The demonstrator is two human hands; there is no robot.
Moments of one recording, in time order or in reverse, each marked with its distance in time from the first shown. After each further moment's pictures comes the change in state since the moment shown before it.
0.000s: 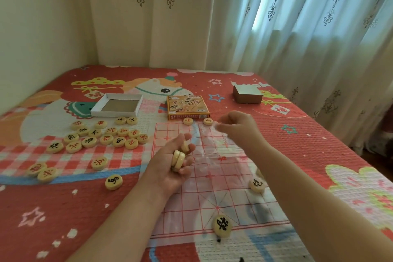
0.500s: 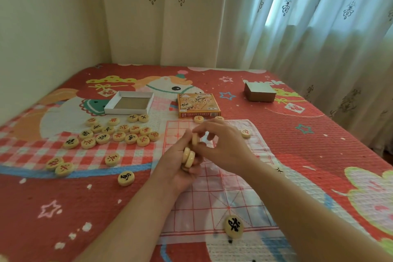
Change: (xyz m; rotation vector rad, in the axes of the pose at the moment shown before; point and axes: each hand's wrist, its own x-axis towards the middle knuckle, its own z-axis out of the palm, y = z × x) left_hand 0.001 0.000 0.000 0.038 -0.008 0.002; right_hand -0.033 -0.012 0.043 -0.255 -0.108 -0.504
